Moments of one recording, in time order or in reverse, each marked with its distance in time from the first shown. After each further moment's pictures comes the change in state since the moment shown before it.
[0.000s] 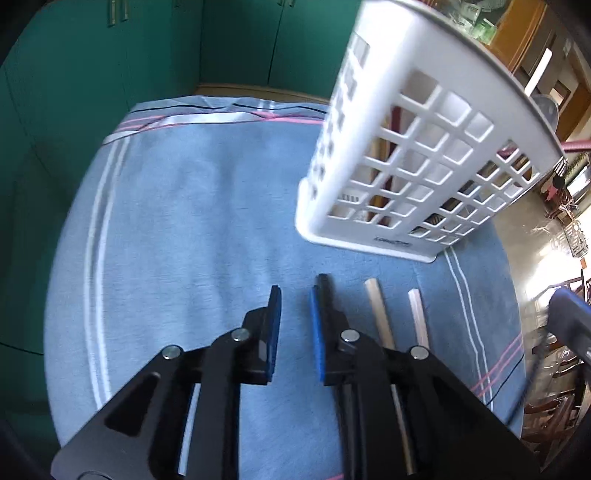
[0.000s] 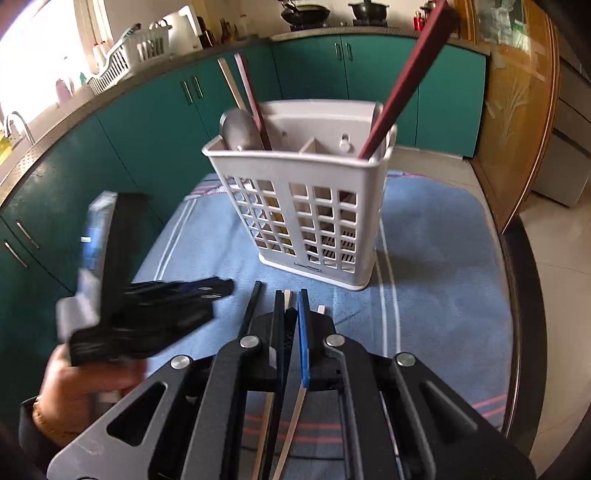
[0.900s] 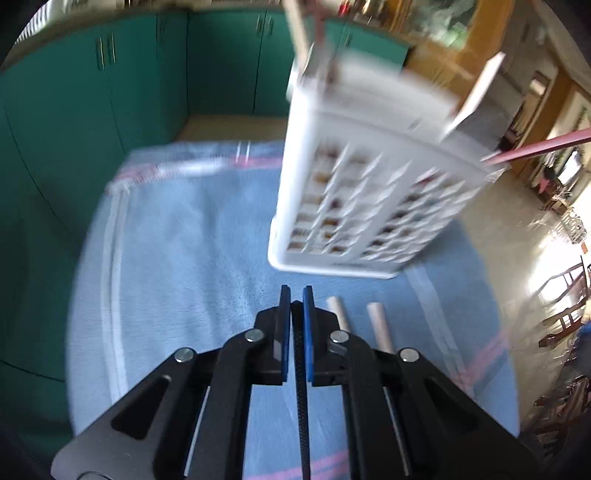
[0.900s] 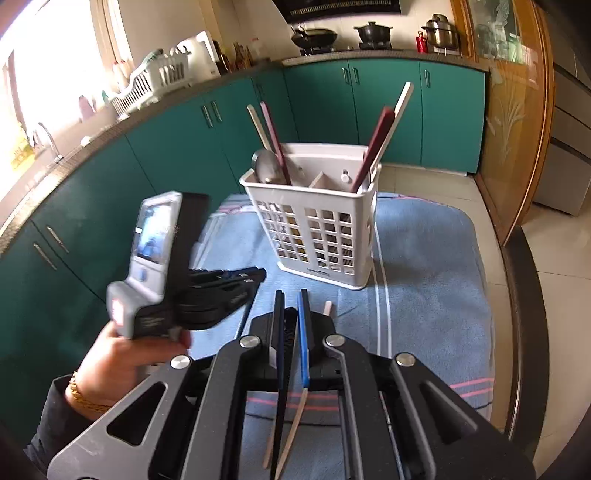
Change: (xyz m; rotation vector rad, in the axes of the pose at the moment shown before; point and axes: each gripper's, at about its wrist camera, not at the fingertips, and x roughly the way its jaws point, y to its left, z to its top) left arm -0.057 -0.031 0.011 0.092 -0.131 -0.010; right arm -0.072 -0.008 -0.014 0.013 -0.087 0.077
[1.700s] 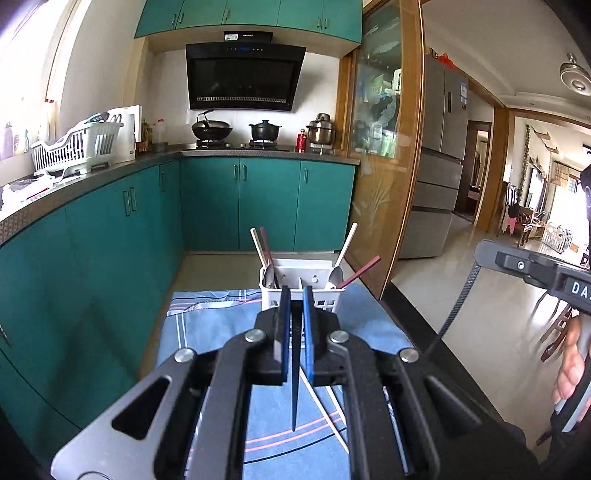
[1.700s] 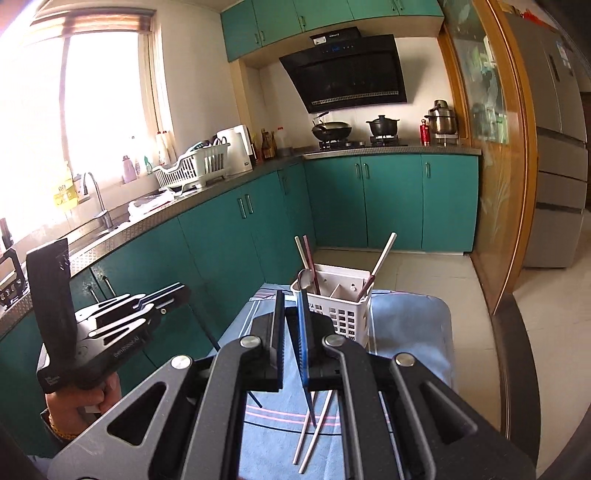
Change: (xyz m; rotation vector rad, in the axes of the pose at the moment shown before) left arm -0.252 -0.036 -0.044 0.136 -0.489 -0.037; right arm -0.172 0.050 0.014 -0.078 -0.321 0.012
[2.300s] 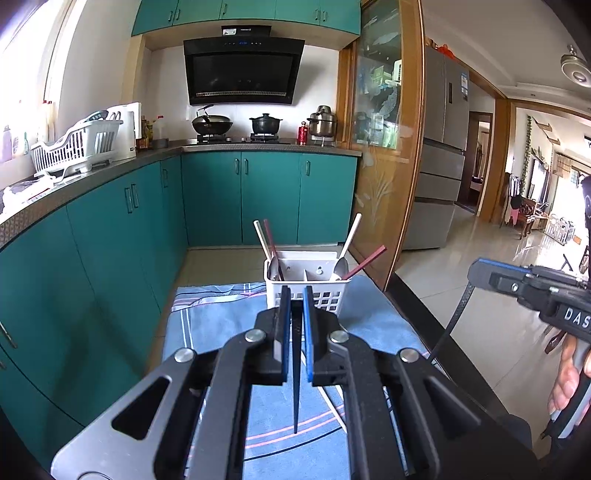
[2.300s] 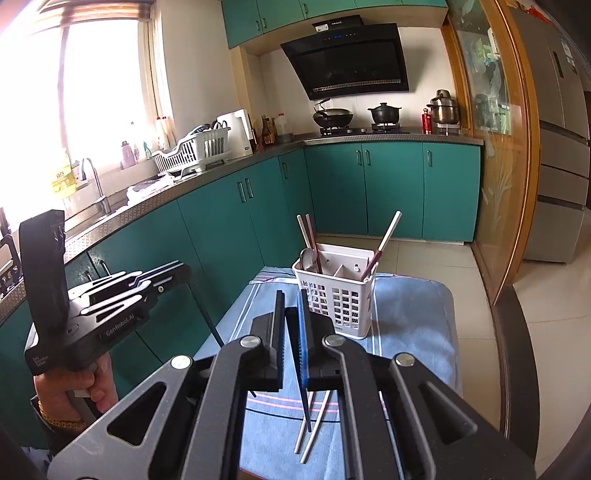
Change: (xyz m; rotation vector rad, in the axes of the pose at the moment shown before) left arm 0.000 0.007 0.000 0.014 0.025 0.014; right arm 0.016 0.005 -0.015 -0.006 0.049 -0.003
